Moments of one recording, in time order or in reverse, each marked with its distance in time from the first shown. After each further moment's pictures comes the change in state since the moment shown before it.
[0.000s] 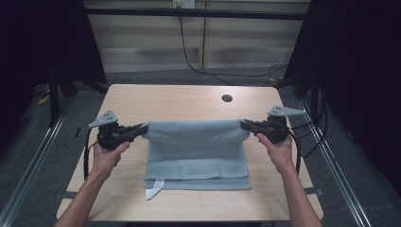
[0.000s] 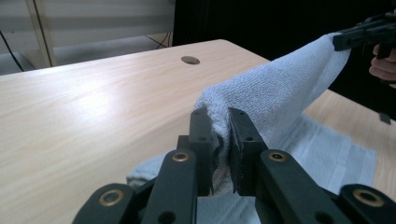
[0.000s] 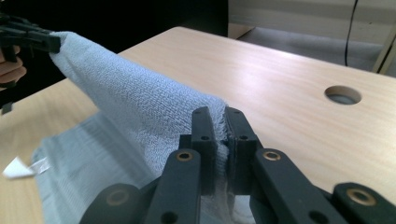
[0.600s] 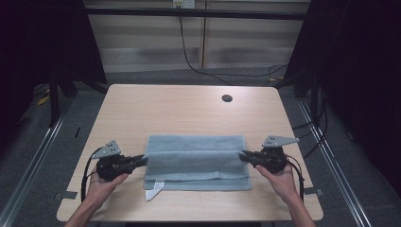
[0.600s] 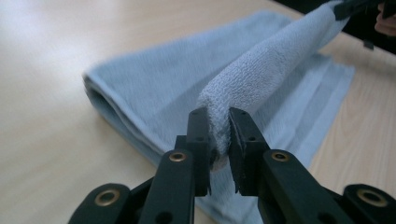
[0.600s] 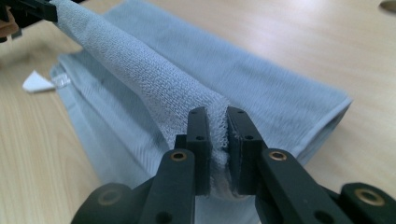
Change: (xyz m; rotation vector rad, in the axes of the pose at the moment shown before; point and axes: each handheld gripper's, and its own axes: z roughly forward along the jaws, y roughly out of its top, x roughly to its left) left arm -0.030 -0.071 -0.017 0.183 -0.049 0.013; right arm 0.036 -0.068 -0.012 0.177 0.026 -0.024
